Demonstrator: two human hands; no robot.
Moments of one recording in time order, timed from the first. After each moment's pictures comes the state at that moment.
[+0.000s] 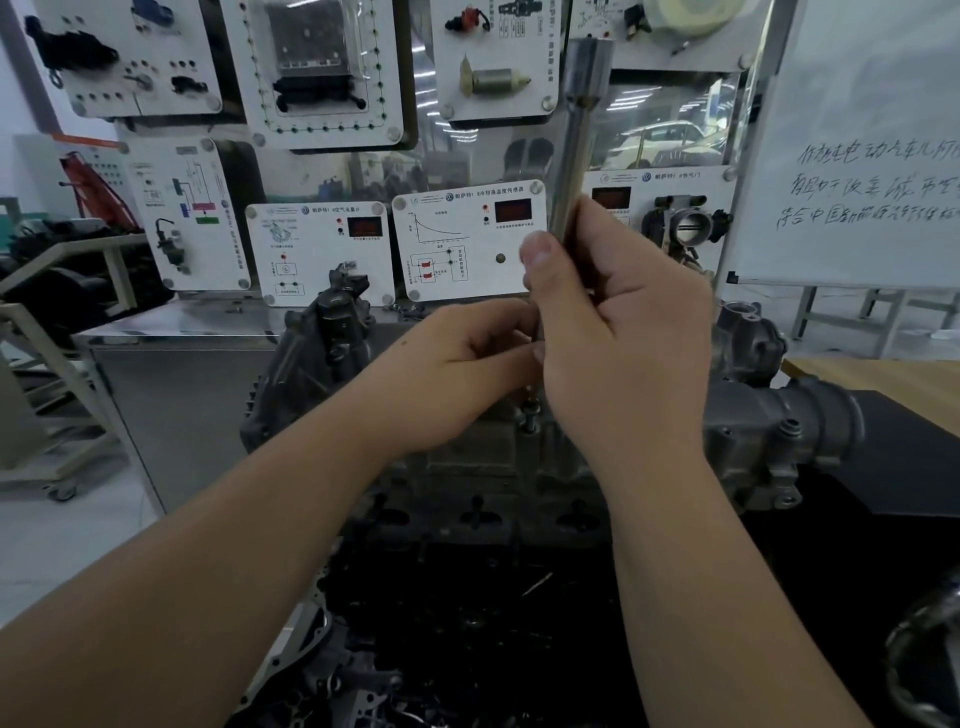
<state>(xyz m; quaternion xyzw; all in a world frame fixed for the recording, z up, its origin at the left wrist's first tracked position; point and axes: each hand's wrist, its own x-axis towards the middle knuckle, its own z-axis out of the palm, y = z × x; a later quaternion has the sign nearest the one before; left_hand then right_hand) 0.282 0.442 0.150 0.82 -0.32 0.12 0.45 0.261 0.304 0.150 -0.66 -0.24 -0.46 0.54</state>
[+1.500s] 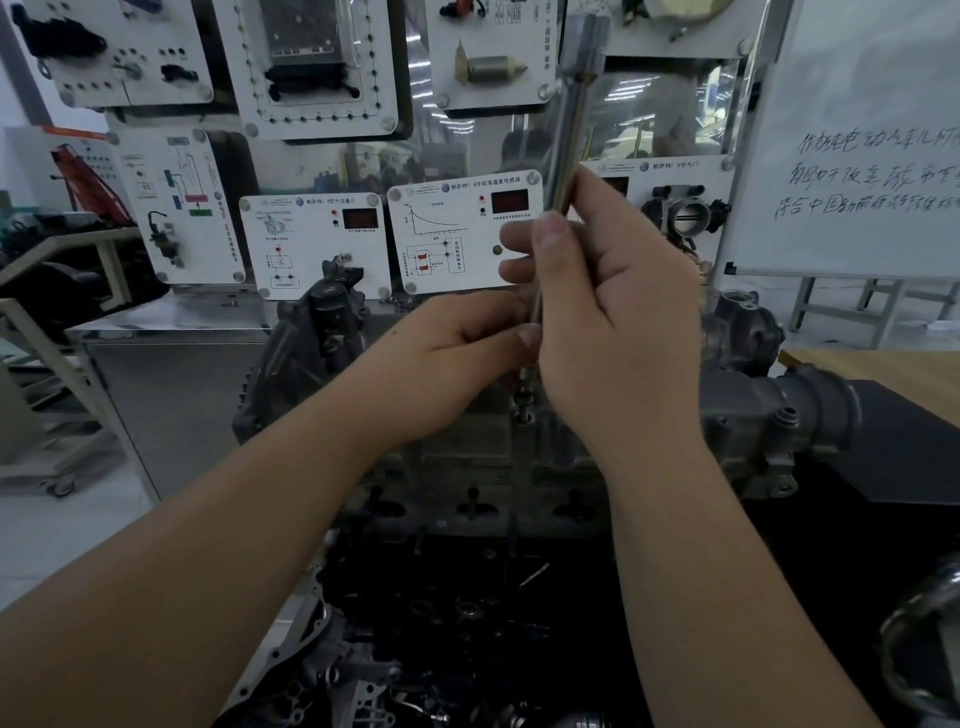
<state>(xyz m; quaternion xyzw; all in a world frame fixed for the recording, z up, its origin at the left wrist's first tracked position) 0.283 0.442 0.149 0.82 -0.32 0.13 0.45 0.266 0.303 0.149 -0.66 -0.25 -0.43 0.56</state>
